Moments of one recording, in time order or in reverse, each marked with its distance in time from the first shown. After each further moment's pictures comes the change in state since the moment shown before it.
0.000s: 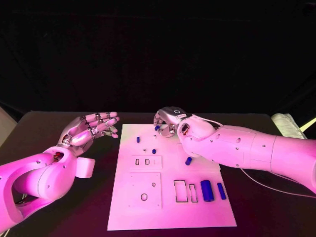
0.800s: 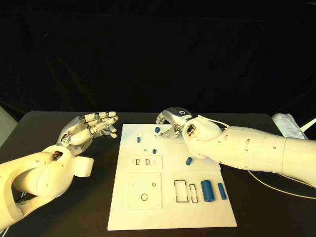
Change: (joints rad) left arm 0.002 -0.005 0.000 -0.021 0.000 0.023 -0.005; left_hand 0.000 0.000 0.003 -0.003 0.000 -0.007 0.000 -0.004 -0.001 -0.018 0.000 -0.005 0.000 0.000 0.000 0.004 -0.002 0.000 -0.004 0.004 0.005 0.004; right arm 0.001 -0.078 0.007 0.078 -0.002 -0.001 0.001; right_hand 0.107 -0.007 -0.527 0.182 -0.005 -0.105 -0.006 -0.106 0.001 -0.268 0.032 0.069 -0.057 -0.018 0.039 -0.130 -0.244 0.049 -0.134 0.025 -0.292 -0.307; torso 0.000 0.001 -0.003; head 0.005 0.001
